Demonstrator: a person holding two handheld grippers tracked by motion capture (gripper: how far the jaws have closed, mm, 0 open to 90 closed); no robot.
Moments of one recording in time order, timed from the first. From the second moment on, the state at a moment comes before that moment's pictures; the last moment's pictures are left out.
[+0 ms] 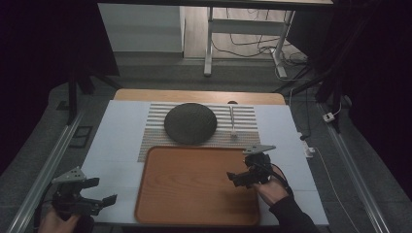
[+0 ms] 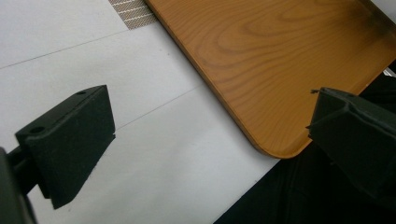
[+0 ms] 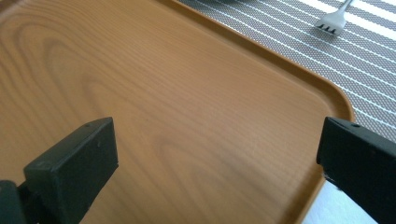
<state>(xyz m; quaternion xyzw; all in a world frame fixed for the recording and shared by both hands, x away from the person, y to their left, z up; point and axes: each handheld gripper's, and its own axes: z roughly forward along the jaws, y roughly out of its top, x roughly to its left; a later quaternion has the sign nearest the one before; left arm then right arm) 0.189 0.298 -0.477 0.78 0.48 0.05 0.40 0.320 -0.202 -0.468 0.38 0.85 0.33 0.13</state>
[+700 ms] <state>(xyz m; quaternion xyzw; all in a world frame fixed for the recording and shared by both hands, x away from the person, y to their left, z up) 0.190 0.298 -0.478 0.78 0.48 0.05 0.40 0.373 -0.187 -0.478 0.36 0.87 0.26 0.20</state>
